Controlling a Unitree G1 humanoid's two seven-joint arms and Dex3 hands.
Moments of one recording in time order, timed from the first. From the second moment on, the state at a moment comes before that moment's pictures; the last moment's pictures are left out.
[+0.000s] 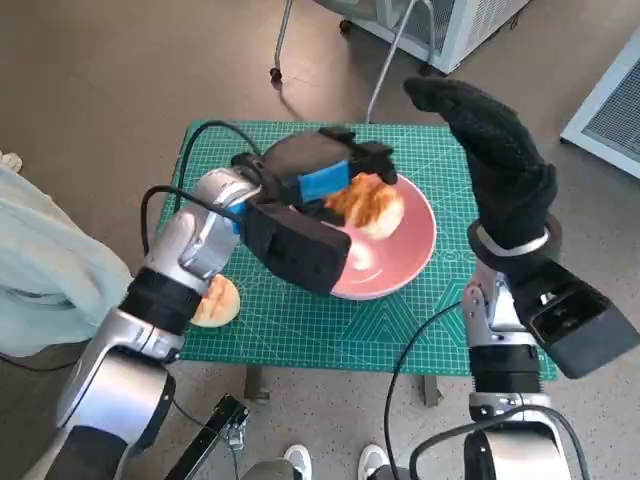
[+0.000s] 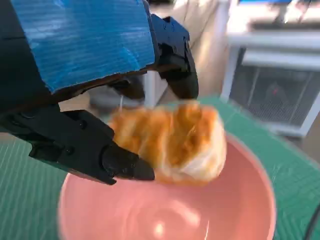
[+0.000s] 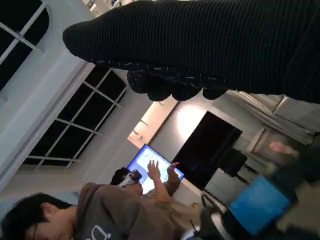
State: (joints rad) left arm -1.02 0.36 -0.41 0.61 0.52 -0.28 -0.51; right arm -0.79 -0.12 -0.11 0.55 0.32 -0.90 0.53
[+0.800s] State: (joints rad) left arm -0.68 0.66 -0.04 -0.05 0.16 -0.16 -0.72; right arm -0.77 -0.11 -0.11 0.52 0.31 -0.90 0.51
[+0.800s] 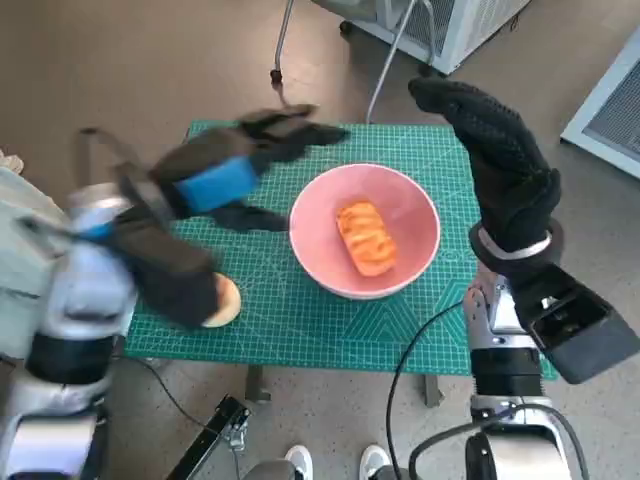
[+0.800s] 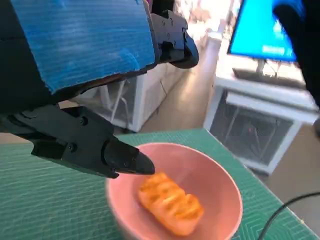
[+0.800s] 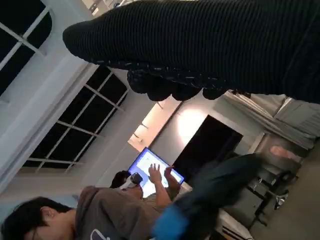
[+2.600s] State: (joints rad) left arm -0.40 0.75 -0.27 0.32 0.49 -0.33 -0.58; right arm -0.76 -0.10 -0.09 0.46 0.31 -0.83 0.51
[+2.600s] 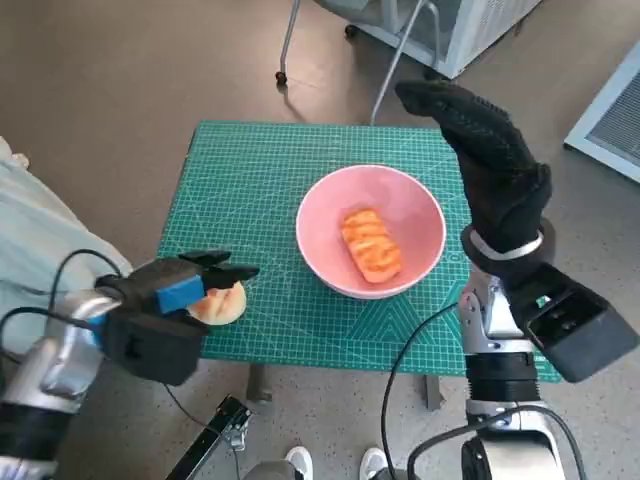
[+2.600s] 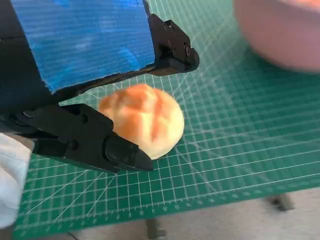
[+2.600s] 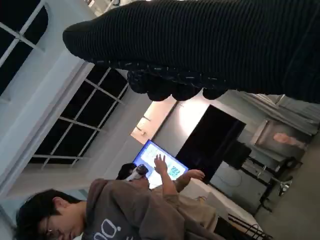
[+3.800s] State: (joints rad) left arm -0.74 0.72 -0.04 0.04 0.33 -0.34 -0.46; right arm -0.76 -0.11 -0.09 0.45 0.32 -0.82 0.53
